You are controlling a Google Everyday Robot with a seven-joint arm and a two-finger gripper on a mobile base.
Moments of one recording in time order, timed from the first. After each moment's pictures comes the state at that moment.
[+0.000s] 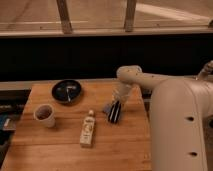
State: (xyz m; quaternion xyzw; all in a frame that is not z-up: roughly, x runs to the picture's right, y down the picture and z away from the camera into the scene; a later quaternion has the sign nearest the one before) arm 0.069 0.115 0.883 -0.33 0.24 0.73 0.55
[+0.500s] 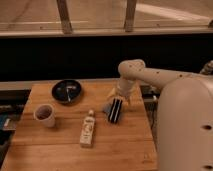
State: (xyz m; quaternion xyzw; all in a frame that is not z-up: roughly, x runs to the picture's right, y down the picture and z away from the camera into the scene) arm 0.088 0.069 0.841 -0.28 0.22 0.75 0.56
